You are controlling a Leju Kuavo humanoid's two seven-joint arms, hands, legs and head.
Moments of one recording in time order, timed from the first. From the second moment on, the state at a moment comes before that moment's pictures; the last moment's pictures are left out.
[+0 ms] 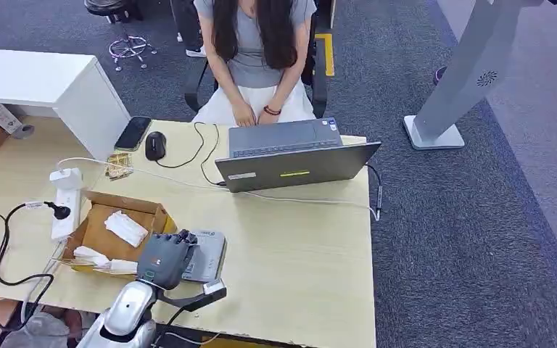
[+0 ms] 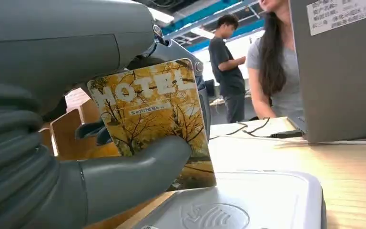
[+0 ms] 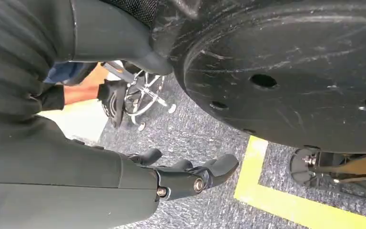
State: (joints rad) left arm -0.05 0.05 -0.28 -1.21 -1.46 0.44 0.00; right arm 0.02 0.01 1.12 0.01 -1.09 0.17 -0.05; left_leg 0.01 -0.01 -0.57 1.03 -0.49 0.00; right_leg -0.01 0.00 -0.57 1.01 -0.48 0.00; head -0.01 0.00
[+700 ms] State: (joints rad) left arm -0.44 0.26 -0.14 -1.08 -1.39 0.44 -0.04; right arm 0.01 -0.02 1.17 0.00 -1.04 0.18 -0.05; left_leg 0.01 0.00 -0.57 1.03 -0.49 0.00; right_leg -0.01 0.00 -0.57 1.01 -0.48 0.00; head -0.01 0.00
